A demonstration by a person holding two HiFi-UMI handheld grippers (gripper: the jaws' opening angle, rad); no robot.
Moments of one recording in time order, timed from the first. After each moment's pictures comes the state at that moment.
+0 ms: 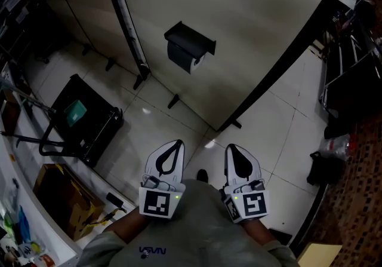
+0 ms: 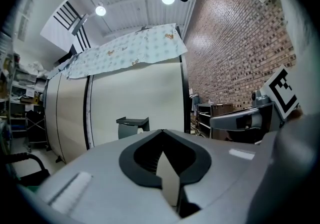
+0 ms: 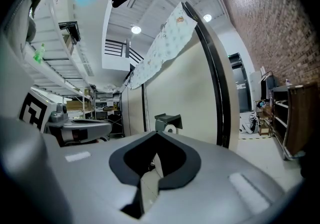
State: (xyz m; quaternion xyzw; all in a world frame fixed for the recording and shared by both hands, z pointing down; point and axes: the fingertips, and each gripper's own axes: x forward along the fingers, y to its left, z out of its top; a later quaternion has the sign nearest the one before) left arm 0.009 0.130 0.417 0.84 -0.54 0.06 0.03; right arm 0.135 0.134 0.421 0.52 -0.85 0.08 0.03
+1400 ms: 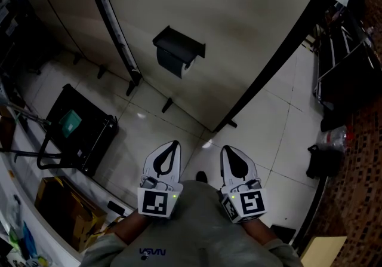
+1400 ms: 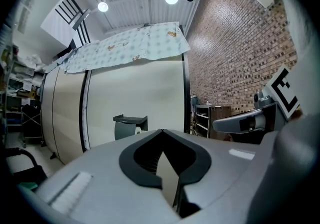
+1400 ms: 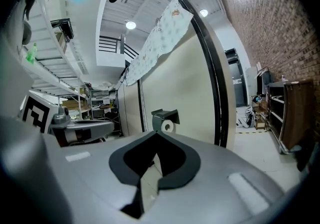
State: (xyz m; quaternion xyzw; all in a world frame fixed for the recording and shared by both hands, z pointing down) left arm 0.011 0.109 0.425 0.85 -0.52 0.04 0.05; right arm 0.136 0.123 0.431 0.54 -0.83 0.11 0.04
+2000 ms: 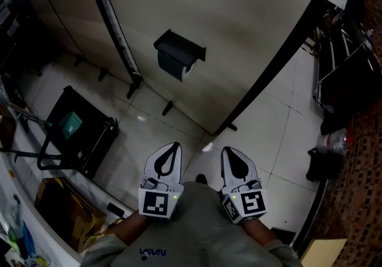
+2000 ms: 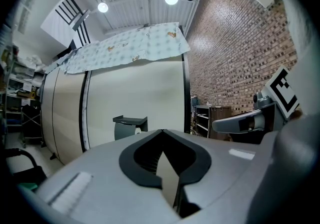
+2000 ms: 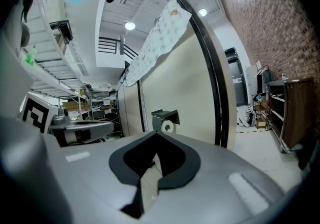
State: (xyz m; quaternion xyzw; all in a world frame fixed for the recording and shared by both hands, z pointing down) left arm 0.013 0.108 0.424 0.85 -0.52 0.04 0.05; right arm 0.139 0.120 0.430 0.54 -0.84 0.11 0.04
